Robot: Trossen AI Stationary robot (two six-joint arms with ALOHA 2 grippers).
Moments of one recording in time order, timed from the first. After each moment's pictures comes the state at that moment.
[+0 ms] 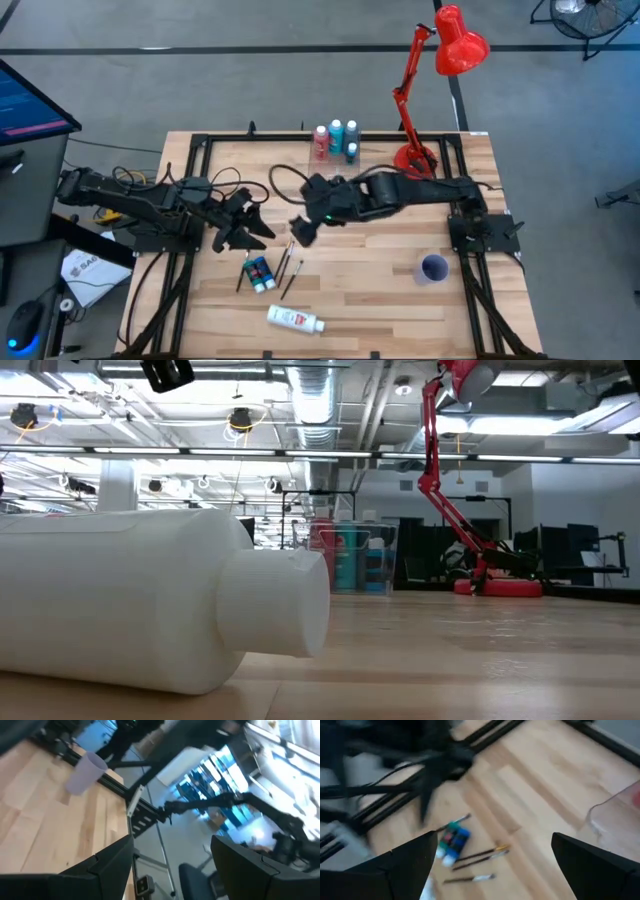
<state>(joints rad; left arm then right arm) -0.14 0.84 0.63 0.14 0.28 -0.78 0.20 2.03 2.35 -1.14 0.36 0.73</state>
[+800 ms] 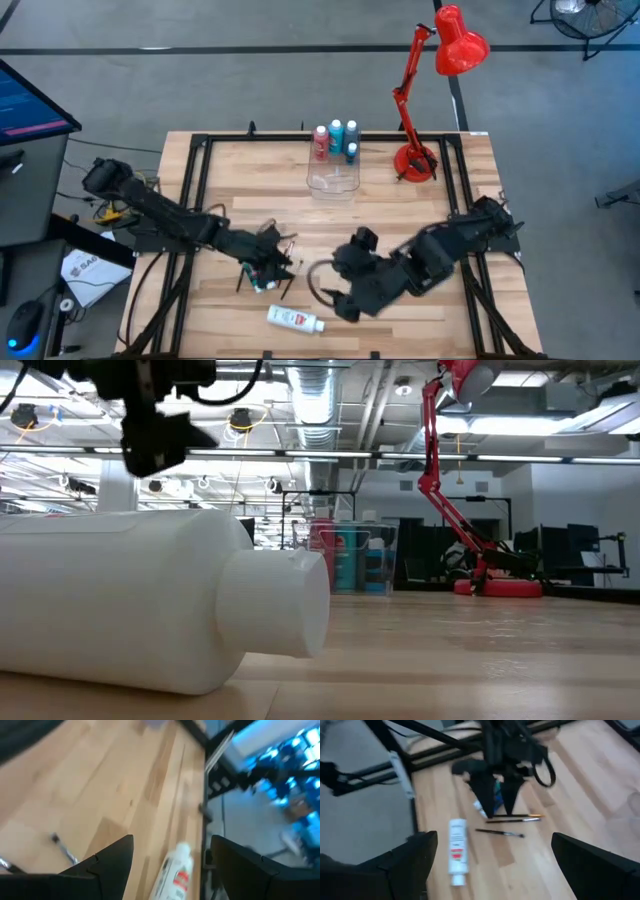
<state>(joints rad) -0.42 1.30 0.64 0.16 -0.11 -0.90 0.59 1.98 2.33 -1.22 0.53 0.73</state>
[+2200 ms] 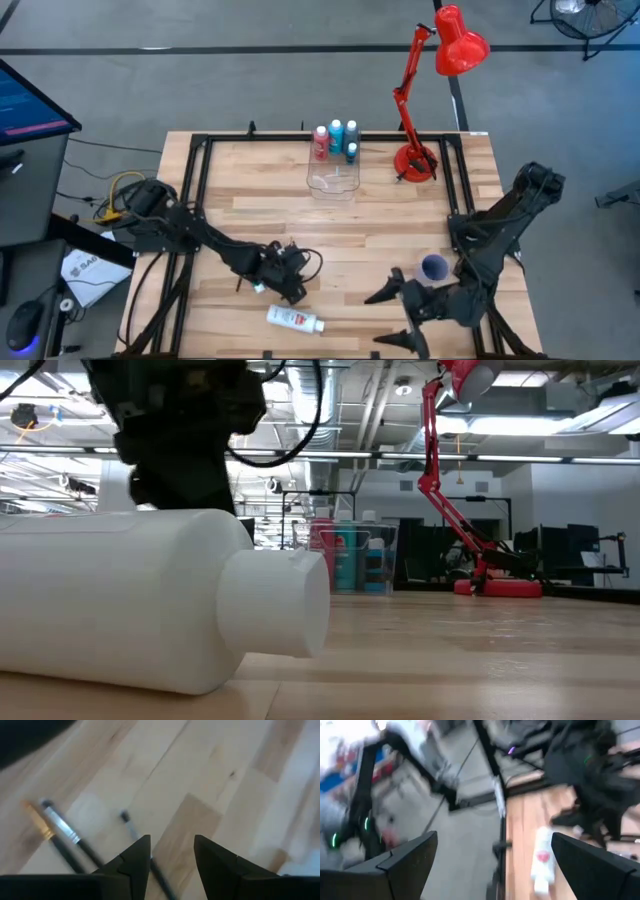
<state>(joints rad) -0.48 1.76 1.07 -0.41 -0.38 -0.99 0.89 1.43 1.09 0.08 0.60 0.57</state>
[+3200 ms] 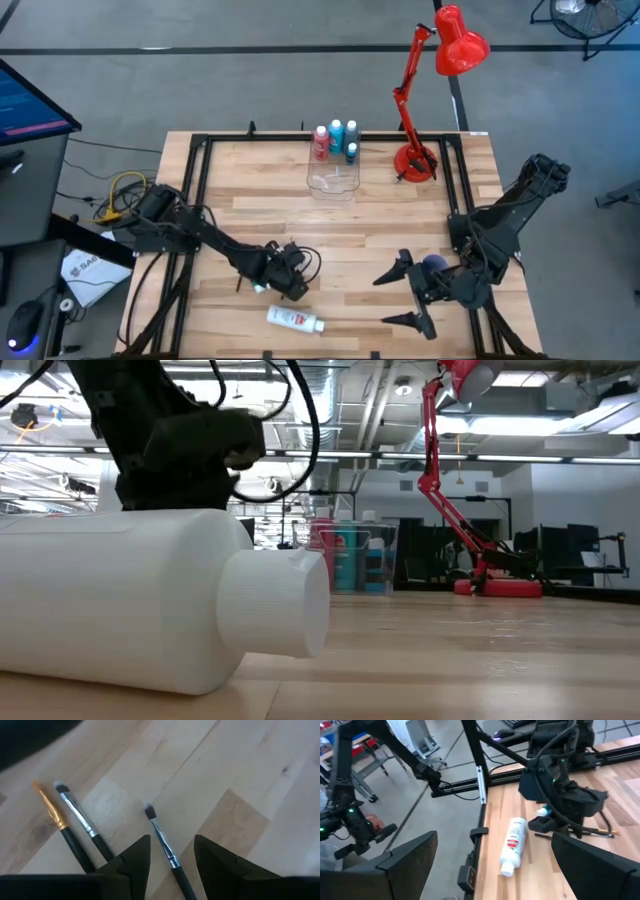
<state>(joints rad) -0.46 1.85 1.07 -0.43 -0.40 -1.06 0.84 1.30 1.09 -0.17 0.57 0.54</state>
